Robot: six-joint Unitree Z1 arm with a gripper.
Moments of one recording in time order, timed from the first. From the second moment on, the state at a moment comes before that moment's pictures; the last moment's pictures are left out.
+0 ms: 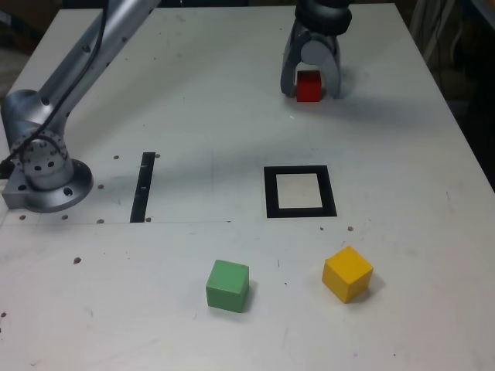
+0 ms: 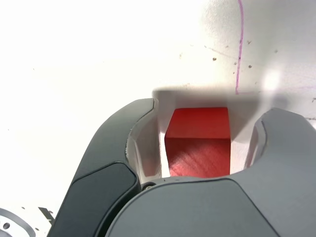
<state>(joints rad) 0.45 2.44 -2.19 1.47 0.20 0.54</state>
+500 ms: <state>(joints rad) 0.45 2.44 -2.18 1.48 0.14 0.56</state>
